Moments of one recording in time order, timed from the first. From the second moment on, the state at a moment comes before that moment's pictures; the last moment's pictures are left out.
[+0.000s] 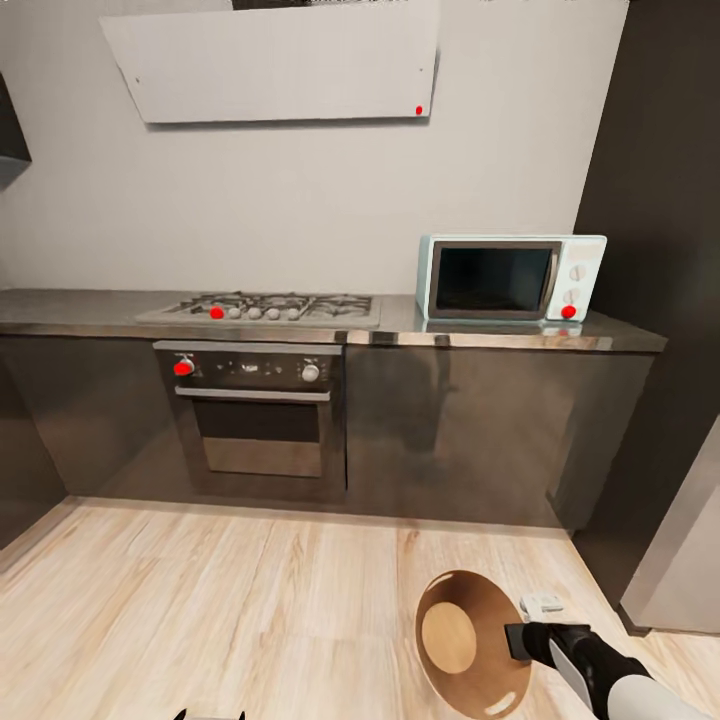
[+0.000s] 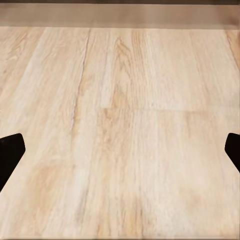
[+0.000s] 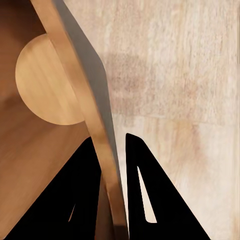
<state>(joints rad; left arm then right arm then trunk) 0.06 0.02 0.00 -0.86 -0.01 -0.26 -0.01 -0.61 -0.17 0.00 -0.22 0.02 0.22 0.20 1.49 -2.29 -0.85</state>
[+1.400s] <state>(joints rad) 0.06 0.02 0.00 -0.85 -0.01 -0.26 -0.01 -0.47 -0.17 0.00 -0.23 0.02 0.05 0.21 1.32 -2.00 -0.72</state>
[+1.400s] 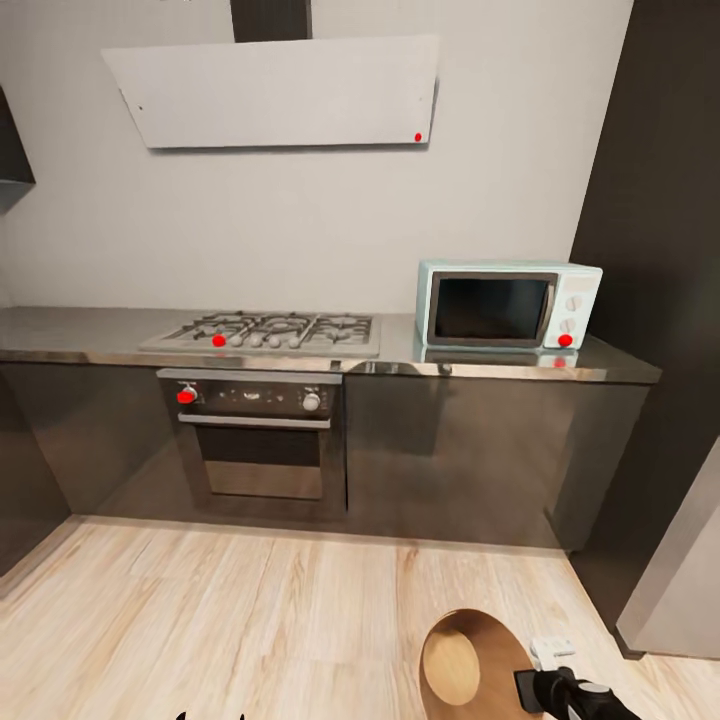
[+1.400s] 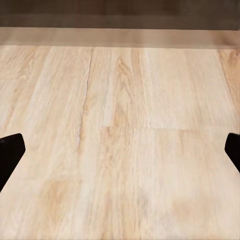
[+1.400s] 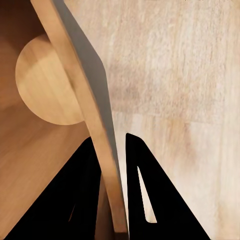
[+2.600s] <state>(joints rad) 0.06 0.03 0.00 -0.82 -0.01 -0.26 -0.01 -0.38 -0.19 0.00 -0.23 0.02 -0.09 0.21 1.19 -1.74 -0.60</state>
